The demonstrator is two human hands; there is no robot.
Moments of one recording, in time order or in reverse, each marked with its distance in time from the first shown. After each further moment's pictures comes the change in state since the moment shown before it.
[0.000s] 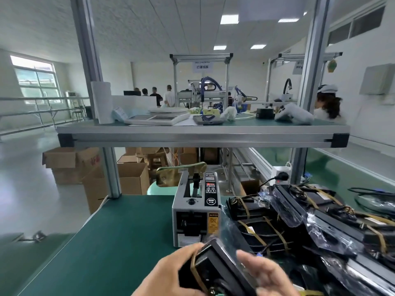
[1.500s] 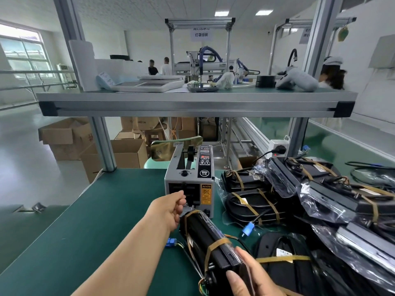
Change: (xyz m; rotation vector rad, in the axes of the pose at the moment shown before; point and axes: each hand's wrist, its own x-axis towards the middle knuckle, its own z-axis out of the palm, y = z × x) left_hand 0.114 -0.056 0.005 -0.858 0.504 -0.917; right_hand -0.056 0.026 0.037 -0.587 0.292 0.253
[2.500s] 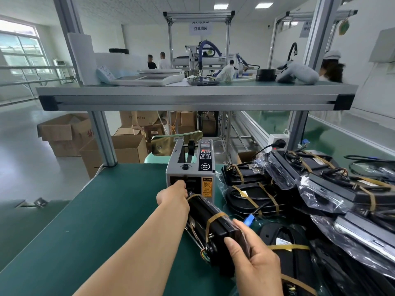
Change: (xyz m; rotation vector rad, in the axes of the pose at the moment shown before) left_hand 0.022 -0.004 0.022 -0.270 0.177 0.169; right_hand 0.016 -0.013 0.011 0.079 0.165 -0.098
